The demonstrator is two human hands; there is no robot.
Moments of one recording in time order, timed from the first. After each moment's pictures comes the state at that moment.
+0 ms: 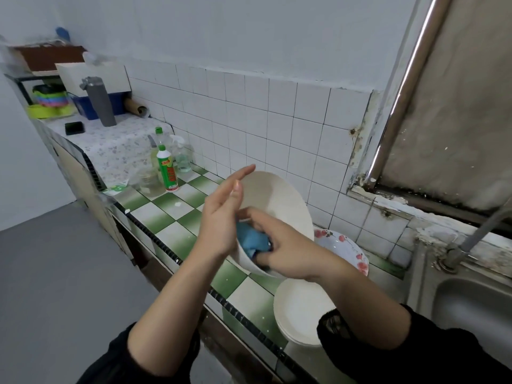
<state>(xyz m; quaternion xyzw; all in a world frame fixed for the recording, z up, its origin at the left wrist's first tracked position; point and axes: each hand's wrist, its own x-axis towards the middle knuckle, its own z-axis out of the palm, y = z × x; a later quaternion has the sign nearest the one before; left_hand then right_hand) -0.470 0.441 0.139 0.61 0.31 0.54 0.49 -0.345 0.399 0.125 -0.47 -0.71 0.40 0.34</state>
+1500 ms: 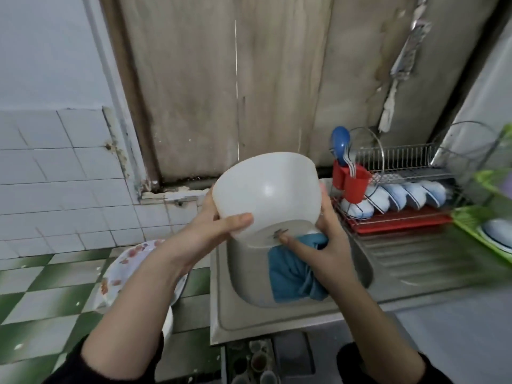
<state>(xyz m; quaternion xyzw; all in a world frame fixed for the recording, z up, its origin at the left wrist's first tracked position) -0.270 0.274 0.158 0.68 -0.01 0.07 0.73 -0.194 0.071 0.113 -0.67 -0.32 -0.04 0.67</state>
